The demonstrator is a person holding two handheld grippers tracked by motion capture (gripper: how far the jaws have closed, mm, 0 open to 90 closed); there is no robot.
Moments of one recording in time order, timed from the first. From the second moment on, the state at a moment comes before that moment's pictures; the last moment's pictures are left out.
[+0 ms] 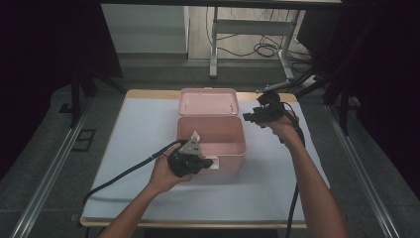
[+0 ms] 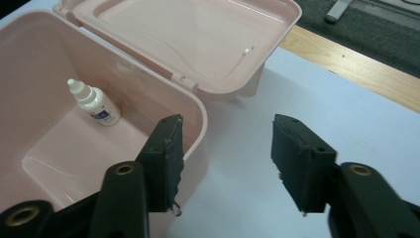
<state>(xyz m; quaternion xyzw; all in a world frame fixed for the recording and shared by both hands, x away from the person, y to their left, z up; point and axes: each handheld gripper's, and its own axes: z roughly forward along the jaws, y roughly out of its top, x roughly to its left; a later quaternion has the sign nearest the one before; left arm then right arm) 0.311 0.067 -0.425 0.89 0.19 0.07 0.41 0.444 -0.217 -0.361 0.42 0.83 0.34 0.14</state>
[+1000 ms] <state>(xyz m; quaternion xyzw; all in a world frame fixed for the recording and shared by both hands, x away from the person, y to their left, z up) 0.311 0.066 -0.425 0.88 0.20 0.06 0.42 0.473 -0.197 -0.358 0.44 0.81 0.33 0.17</state>
